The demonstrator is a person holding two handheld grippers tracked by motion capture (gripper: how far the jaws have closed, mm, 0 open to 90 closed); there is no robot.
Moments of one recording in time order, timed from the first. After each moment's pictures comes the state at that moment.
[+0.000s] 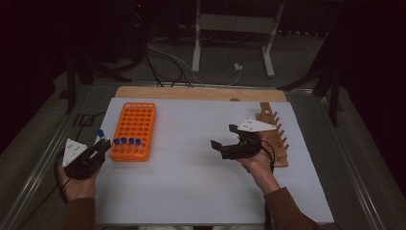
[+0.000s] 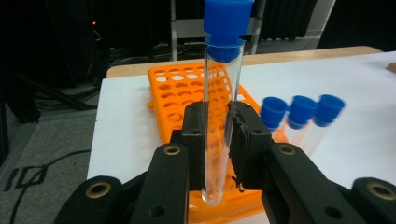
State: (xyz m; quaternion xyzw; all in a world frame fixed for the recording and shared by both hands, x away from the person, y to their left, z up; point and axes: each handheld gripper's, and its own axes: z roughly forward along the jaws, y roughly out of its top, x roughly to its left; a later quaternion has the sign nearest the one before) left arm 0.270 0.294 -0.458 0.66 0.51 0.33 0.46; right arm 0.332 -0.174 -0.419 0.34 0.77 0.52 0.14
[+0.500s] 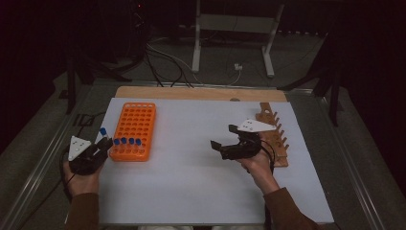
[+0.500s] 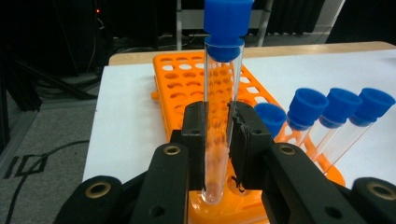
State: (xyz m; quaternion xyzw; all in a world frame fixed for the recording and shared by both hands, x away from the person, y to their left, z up) left arm 0.283 0.295 -0.472 0.65 0.52 0.32 0.45; right arm 0.332 -0.174 -0.420 0.34 0.77 0.52 0.14
